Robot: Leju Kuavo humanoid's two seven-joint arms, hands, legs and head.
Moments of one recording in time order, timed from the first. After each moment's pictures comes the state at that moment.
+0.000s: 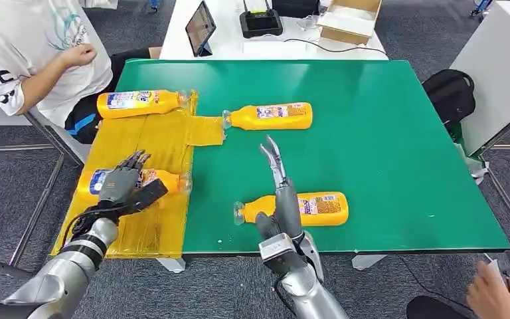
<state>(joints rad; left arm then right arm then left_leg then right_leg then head) -0.63 0.03 -0.05 -0.46 -0.97 0.29 -0.53 -0.15 0.22 0.42 -1.37 0.27 -0.36 -0.61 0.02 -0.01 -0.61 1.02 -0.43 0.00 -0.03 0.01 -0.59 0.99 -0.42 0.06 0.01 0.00</state>
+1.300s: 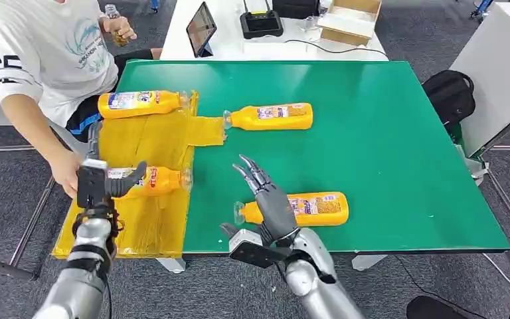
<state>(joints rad) -0.40 -0.13 0.08 -1.00 -0.42 0.33 -0.70 -0.21 0.11 0.42 -1.29 0.67 -0.23 -0.33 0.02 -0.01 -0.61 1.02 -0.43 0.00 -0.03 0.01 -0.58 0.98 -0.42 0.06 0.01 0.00</state>
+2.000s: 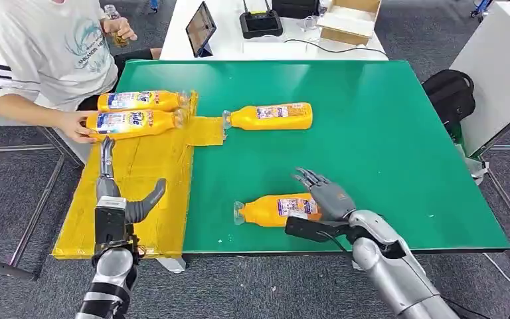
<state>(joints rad) -0.19 -0.19 -0.10 -1.26 -0.36 0.42 -0.70 -0.32 -0.27 0.44 -1.25 0.68 0.09 -0.11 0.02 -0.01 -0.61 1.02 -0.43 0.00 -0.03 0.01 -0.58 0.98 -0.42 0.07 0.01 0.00</state>
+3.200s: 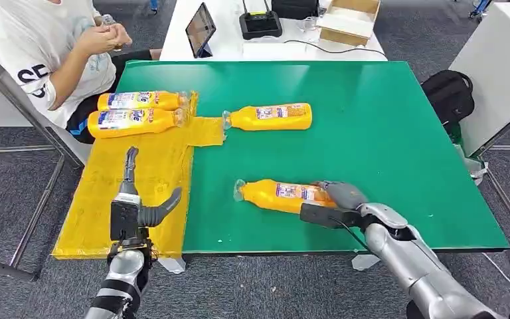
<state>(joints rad) -0.23 -0.21 -0.10 -1.11 -0.30 0.35 -0.69 -0.47 -0.32 0.56 -0.97 0.58 0.12 -0.05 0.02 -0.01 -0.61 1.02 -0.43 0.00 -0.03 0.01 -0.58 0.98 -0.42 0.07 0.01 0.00</state>
